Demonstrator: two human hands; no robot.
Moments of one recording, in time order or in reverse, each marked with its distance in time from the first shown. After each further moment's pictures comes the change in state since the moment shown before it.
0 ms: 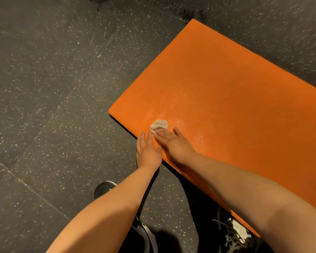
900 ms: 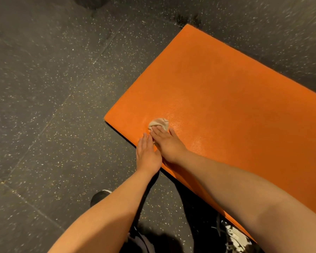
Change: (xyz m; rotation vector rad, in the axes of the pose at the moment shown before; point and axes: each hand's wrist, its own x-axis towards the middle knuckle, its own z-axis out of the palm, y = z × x) left_hand 0.012 0.012 -0.001 0.048 -0.057 0.064; right_hand 0.029 -0.006 -0.014 -0.048 -0.124 0.082
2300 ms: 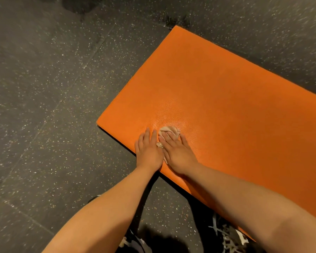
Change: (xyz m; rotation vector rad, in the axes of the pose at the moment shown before) left_hand 0.014 0.026 0.010 0.266 0.041 0.124; right_hand -0.053 0.028 0.016 -0.009 0.098 0.127
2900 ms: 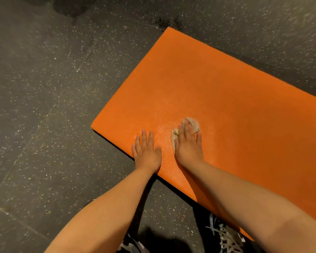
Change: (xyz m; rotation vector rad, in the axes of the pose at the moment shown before) left_hand 0.002 0.006 0.008 -0.017 -0.074 -0.057; right_hand -0.003 0.028 -0.011 0.076 0.186 0.356
